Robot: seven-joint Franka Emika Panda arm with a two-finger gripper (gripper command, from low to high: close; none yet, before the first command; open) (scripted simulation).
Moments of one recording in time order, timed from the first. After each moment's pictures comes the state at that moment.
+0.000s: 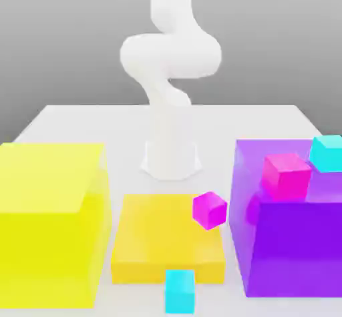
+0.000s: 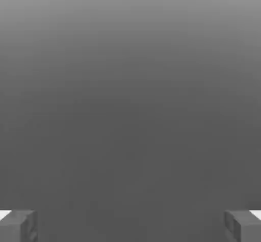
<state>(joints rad) -0.01 -0.71 0.01 -2.32 0.00 2.34 0.81</state>
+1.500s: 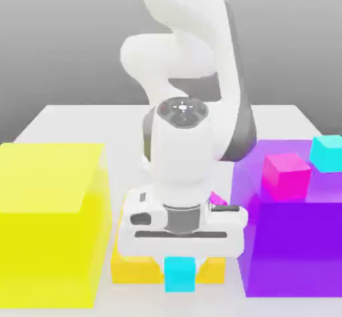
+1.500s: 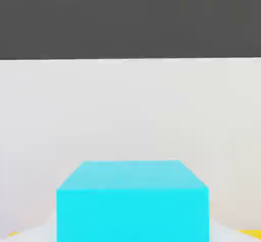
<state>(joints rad) -0.03 0.25 0.05 -2.48 -0.10 2.71 0.74</state>
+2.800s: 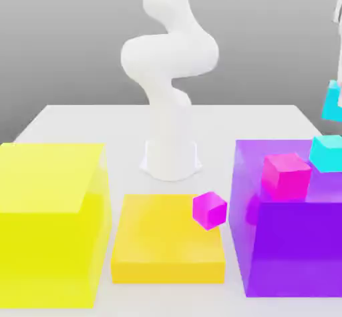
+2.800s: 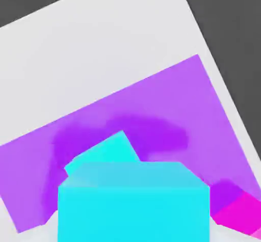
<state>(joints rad) 0.37 -0.30 0.31 -2.40 0.11 2.11 0.26</state>
